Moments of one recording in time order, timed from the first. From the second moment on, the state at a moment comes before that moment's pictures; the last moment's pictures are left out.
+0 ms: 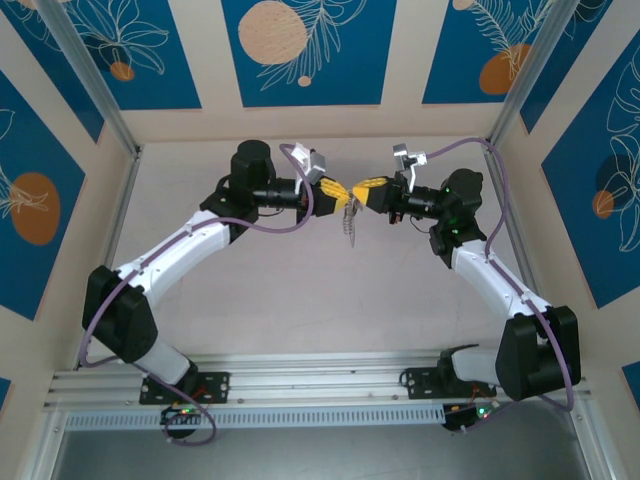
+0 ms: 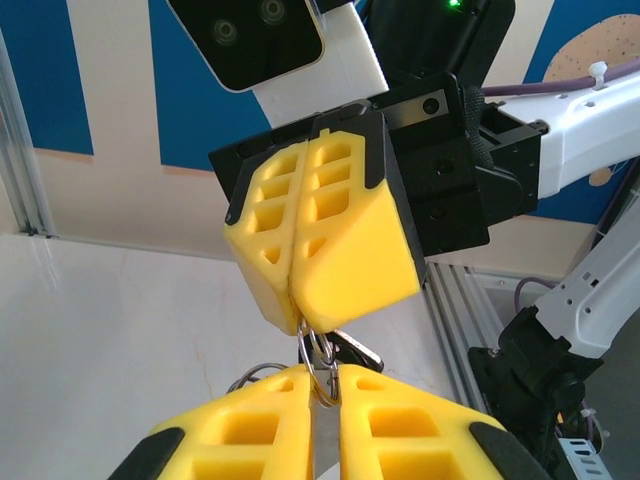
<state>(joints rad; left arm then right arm) -0.60 1.55 1.33 0.06 0.97 0.02 0.21 1.27 0.87 0.63 -1.15 0.70</state>
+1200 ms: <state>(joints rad) -0.62 1.52 1.23 0.17 0.74 0.03 0.16 1.13 0.86 0.40 -1.05 0.69</state>
